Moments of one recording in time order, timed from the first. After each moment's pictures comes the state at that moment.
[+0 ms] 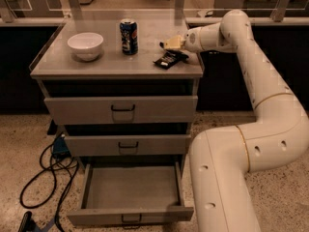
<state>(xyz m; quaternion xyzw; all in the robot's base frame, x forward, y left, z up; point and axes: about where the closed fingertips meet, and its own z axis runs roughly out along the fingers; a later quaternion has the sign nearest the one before) 0.883 -0.101 0.837 -0.19 0.82 0.35 0.41</state>
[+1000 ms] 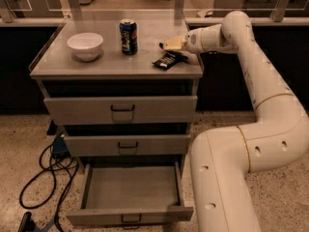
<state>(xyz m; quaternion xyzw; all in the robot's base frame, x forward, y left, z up) 0.883 -0.100 0.836 -0.19 0.82 0.35 0.41</state>
